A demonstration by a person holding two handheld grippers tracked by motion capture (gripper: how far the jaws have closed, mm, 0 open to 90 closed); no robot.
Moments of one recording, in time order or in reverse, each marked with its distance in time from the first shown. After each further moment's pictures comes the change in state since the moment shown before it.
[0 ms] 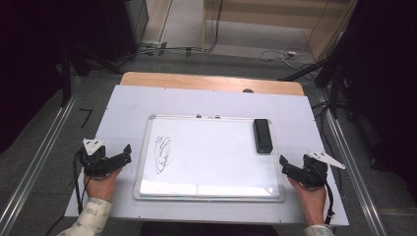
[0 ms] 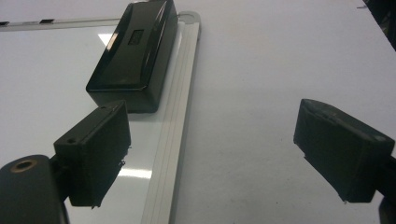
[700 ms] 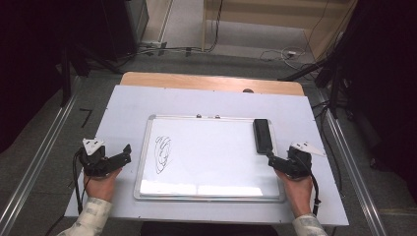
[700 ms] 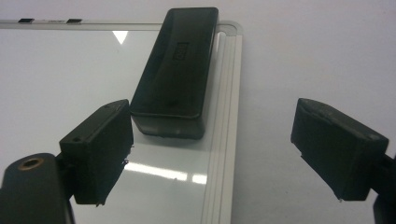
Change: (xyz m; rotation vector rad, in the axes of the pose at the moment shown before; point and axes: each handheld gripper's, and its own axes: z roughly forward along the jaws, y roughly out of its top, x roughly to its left) left arm 0.001 0.000 0.000 -0.004 -0.001 -0.004; right arm 0.033 0.016 0.024 0.013 0.034 -0.065
